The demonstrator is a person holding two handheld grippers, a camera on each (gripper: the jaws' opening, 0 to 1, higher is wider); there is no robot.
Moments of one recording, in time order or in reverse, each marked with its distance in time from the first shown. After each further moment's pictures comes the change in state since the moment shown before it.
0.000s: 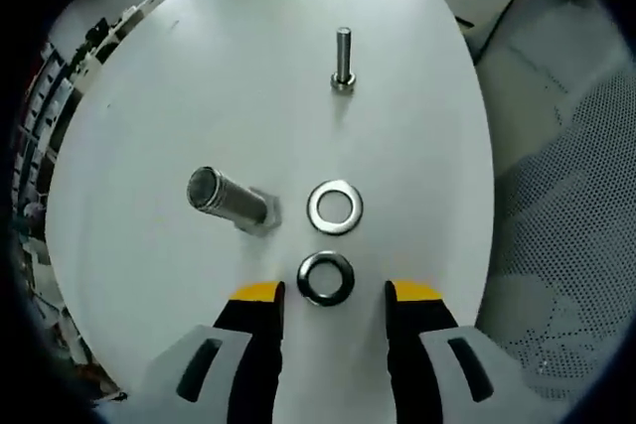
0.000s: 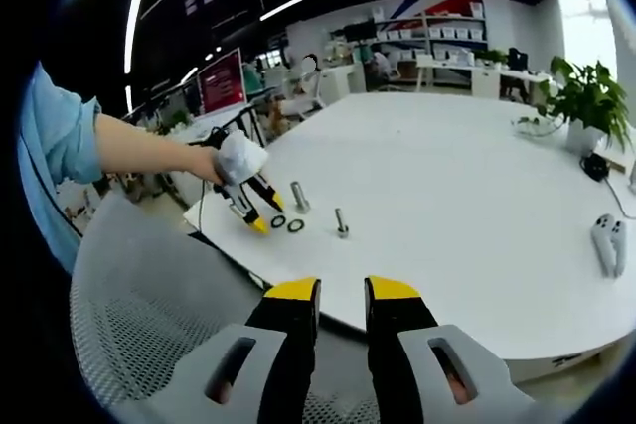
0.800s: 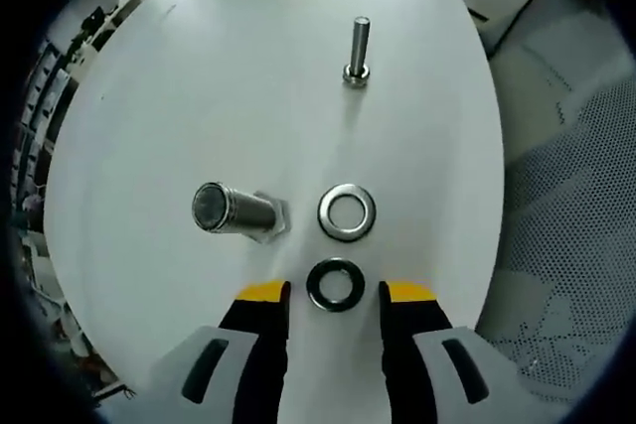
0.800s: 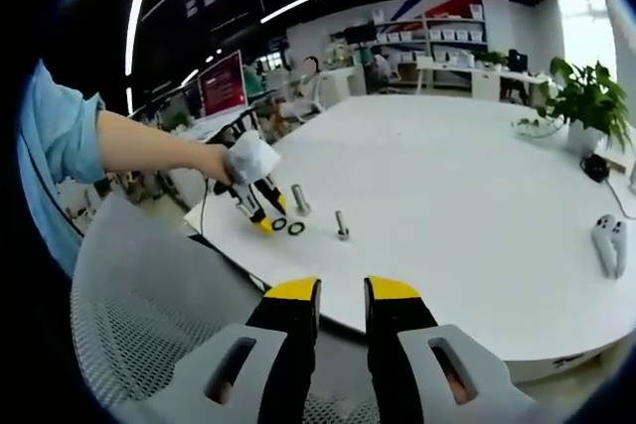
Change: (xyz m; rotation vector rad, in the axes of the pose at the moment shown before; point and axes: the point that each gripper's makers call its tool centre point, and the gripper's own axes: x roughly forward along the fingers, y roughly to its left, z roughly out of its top) left arm 0.005 0.014 -0.002 -0.021 0.089 0.011; right arm -0.001 0.000 0.002 0.003 -0.012 0.001
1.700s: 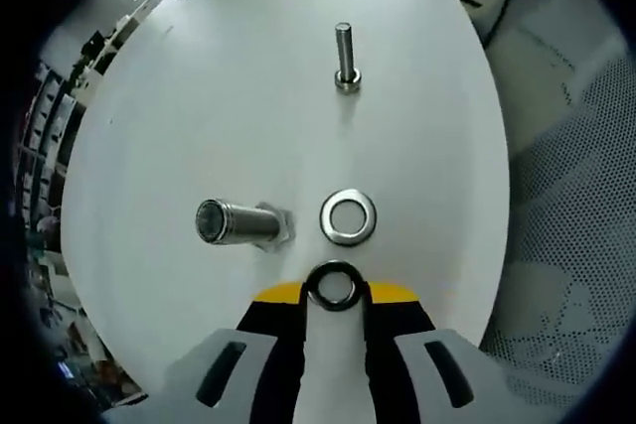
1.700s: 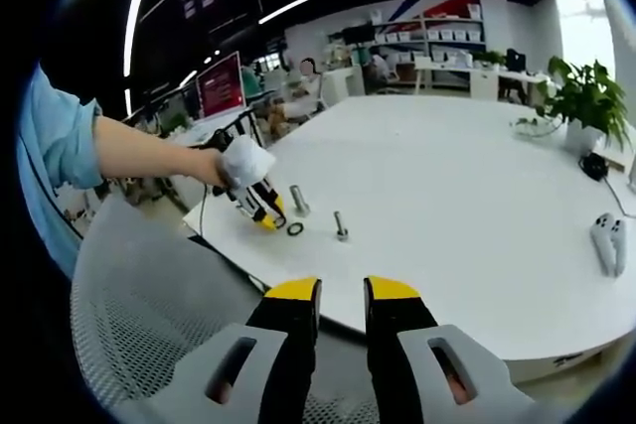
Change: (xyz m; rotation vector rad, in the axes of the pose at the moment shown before) left arm -0.005 0.001 0.006 0.068 -0.025 0.087; right arm 0.000 -0.001 0.000 0.003 -0.001 -0.003
